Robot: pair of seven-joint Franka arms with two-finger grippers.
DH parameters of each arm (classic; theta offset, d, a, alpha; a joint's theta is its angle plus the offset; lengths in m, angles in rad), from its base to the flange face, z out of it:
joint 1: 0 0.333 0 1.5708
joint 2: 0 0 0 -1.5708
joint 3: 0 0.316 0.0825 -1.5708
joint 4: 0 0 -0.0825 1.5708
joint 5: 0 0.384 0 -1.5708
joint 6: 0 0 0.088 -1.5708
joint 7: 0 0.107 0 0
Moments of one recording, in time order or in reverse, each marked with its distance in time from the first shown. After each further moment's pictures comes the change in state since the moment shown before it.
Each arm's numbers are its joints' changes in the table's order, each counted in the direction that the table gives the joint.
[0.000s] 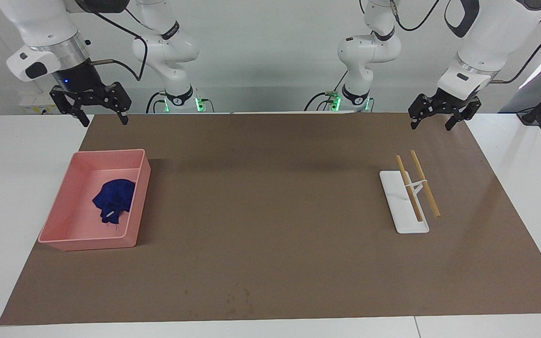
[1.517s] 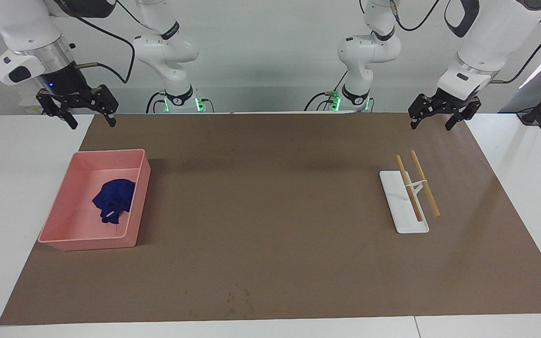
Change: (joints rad) left arm 0.000 0.000 0.000 0.000 0.000 0.000 0.000; right arm -0.028 0.000 -0.038 0.021 0.015 -0.011 -0.064
